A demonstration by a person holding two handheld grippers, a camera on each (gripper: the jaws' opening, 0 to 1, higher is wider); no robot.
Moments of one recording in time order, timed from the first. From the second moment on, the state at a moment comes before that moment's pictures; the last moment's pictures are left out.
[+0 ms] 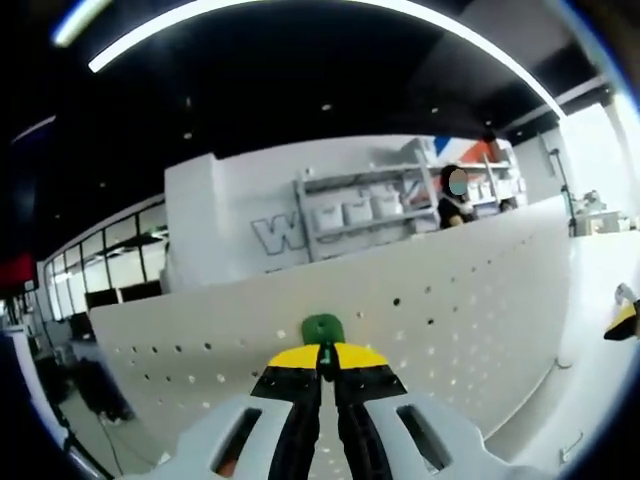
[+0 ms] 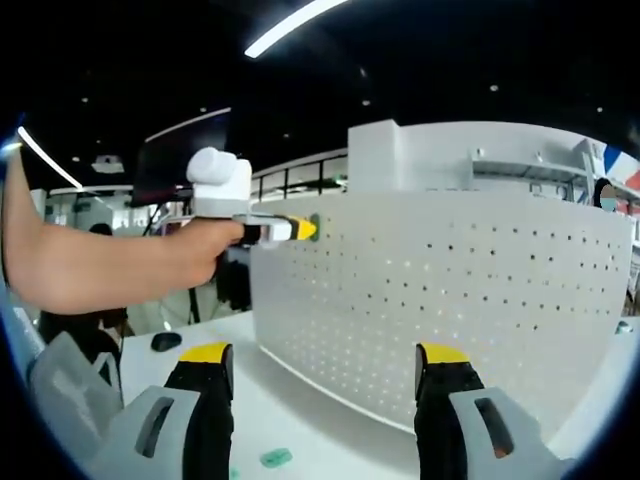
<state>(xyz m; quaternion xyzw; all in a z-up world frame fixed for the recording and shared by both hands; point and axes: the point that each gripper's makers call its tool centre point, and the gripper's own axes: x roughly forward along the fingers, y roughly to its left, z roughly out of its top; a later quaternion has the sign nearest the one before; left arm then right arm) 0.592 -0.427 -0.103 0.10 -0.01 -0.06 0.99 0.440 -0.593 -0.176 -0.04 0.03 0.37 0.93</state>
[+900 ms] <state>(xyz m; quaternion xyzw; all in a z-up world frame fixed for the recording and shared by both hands) 0.592 -0.428 -0.105 0.09 0.00 -0.06 0.99 0.439 -0.597 -0.174 -0.04 0.03 0.36 0.93</state>
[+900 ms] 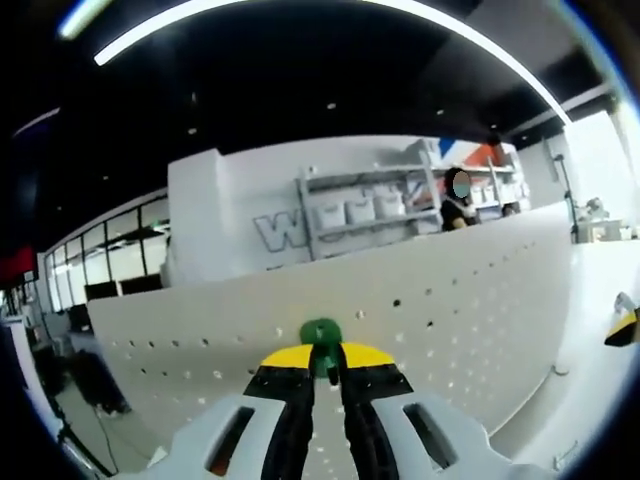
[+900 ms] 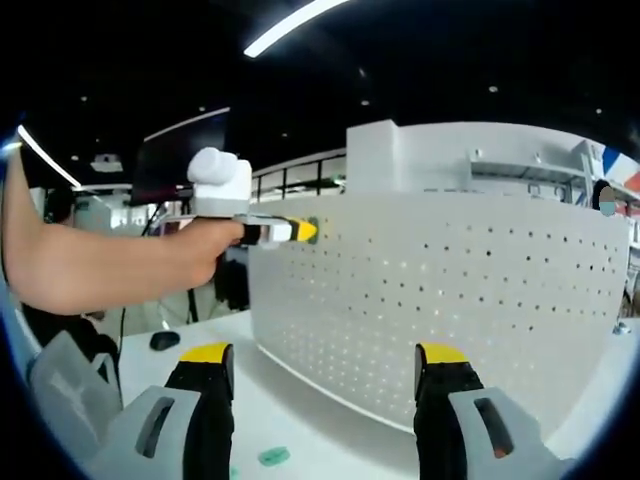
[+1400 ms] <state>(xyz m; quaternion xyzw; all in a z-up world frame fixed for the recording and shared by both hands) 0.578 -0.427 -0.104 0.07 -0.02 -0.07 1.00 0.438 -0.596 -0.173 -0.05 0.03 0.36 0.93</state>
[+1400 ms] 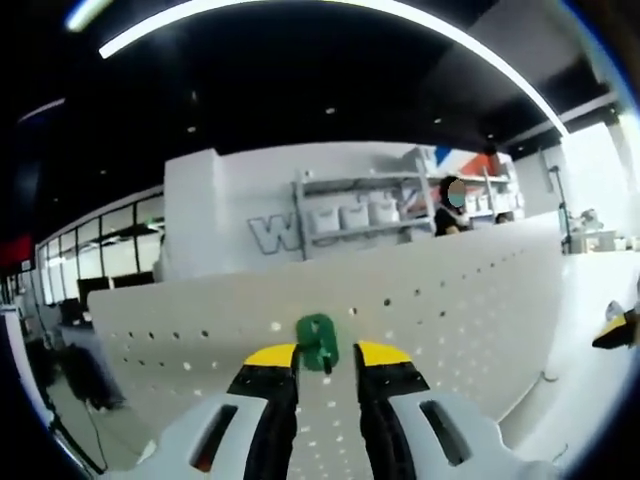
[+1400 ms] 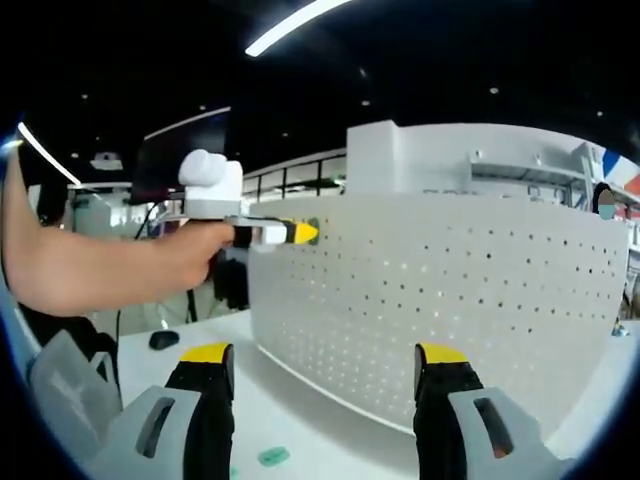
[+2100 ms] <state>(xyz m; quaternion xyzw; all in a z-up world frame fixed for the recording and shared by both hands) 0.552 -0.420 -0.108 0.05 -0.02 -0.08 1.00 0.434 -0.589 -0.169 -0.05 0.03 0.37 0.93</state>
